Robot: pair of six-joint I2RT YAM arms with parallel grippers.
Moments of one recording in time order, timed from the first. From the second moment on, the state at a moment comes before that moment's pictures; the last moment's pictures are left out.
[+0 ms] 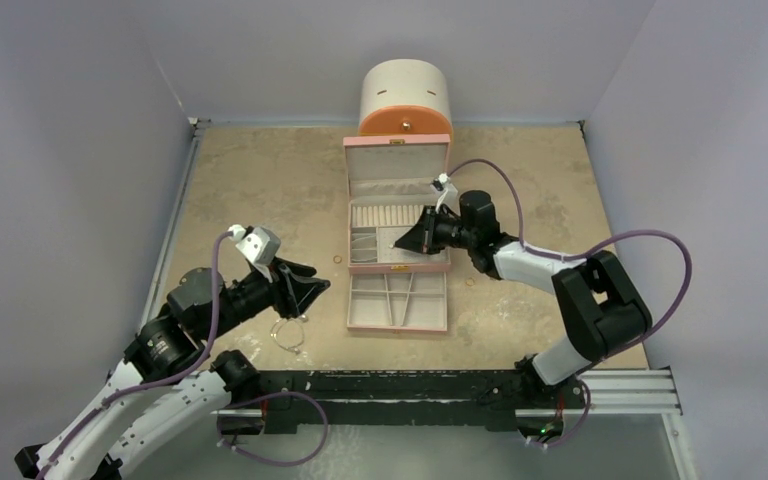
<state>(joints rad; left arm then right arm) -0.77 0.42 0.75 -0.49 0.09 -0.31 0.47 1.55 0.73 0.36 -0.59 0.61</state>
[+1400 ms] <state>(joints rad) -0.77 0.43 0.75 -0.49 0.09 -0.30 0.43 1.73 0.67 0.65 -0.66 0.92</state>
